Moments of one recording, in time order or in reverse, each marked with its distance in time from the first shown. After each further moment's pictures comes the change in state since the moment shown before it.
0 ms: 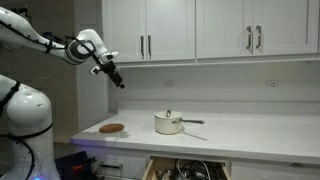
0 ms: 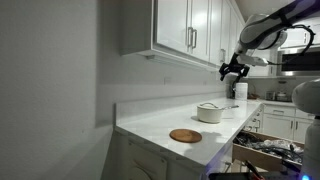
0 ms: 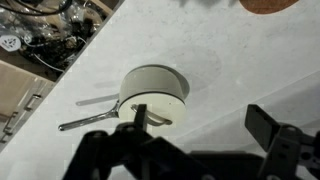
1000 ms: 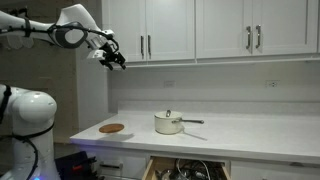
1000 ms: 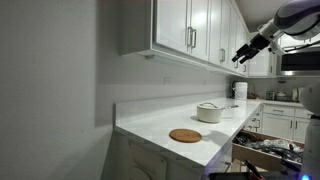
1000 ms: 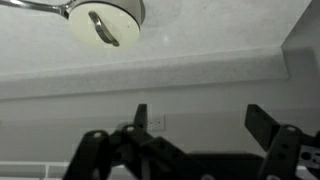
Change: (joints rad) arm 0.227 -0.266 -0.389 -0.004 0.002 0.026 -0.656
